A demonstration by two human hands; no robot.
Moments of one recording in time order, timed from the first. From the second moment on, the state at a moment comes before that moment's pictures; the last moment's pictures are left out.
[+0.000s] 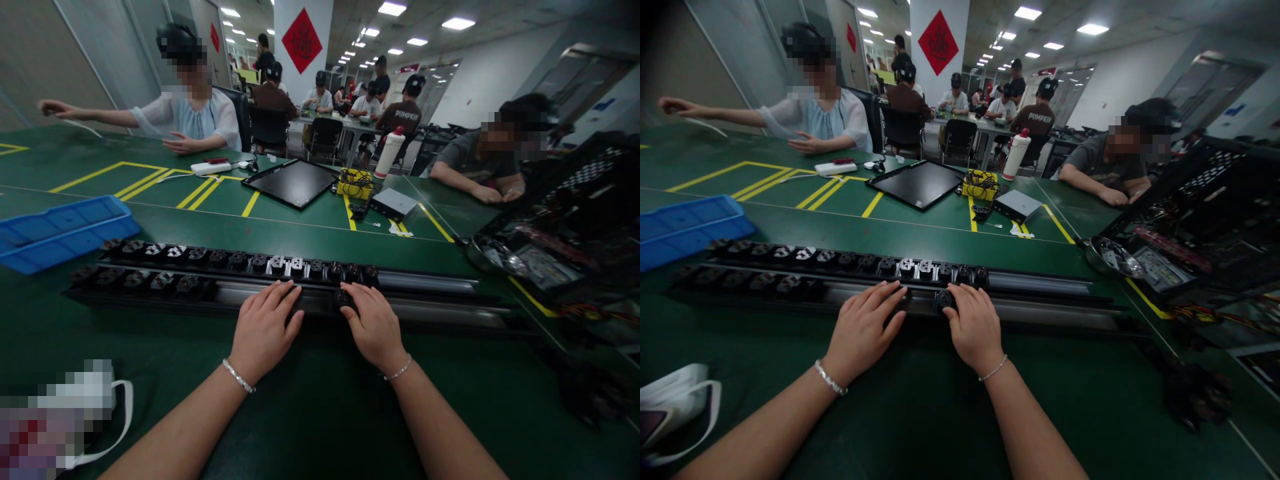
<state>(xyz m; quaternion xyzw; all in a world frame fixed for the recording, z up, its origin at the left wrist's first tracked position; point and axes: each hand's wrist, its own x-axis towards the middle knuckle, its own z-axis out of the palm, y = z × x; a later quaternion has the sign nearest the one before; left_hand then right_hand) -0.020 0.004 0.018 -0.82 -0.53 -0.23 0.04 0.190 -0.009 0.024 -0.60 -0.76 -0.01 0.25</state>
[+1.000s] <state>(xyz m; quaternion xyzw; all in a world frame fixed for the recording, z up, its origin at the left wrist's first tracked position) -0.020 0.004 0.017 -0.82 -0.52 -0.23 0.04 0.191 -0.010 0.017 -0.59 -0.76 -0.03 0.26</state>
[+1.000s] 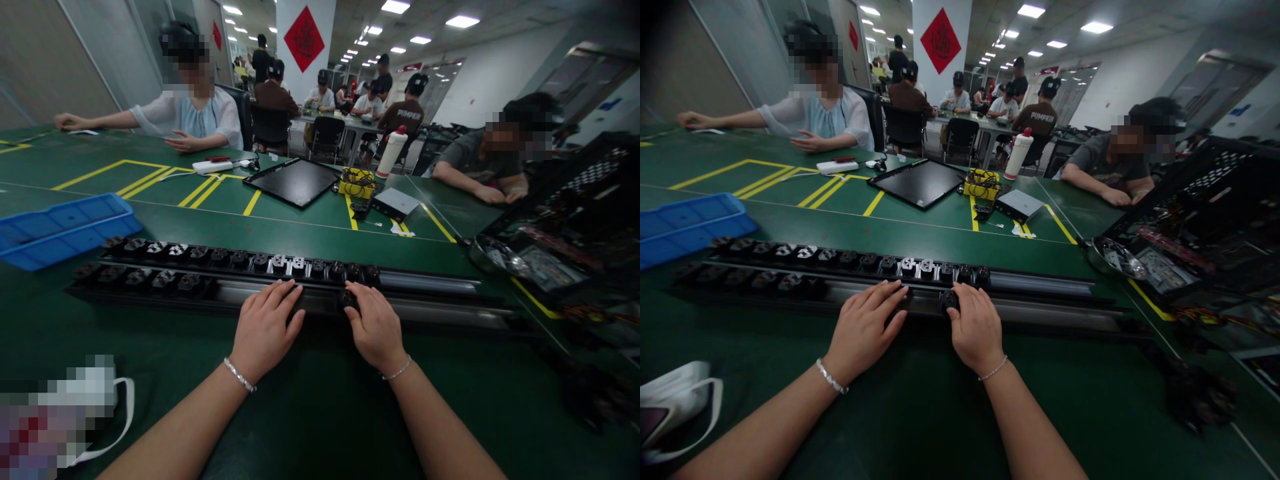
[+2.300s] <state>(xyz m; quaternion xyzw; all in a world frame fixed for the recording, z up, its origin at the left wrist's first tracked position) -0.020 0.005 0.016 -0.82 -0.52 -0.23 0.04 0.198 -0.010 0.019 -0.60 -0.75 0.01 0.28</state>
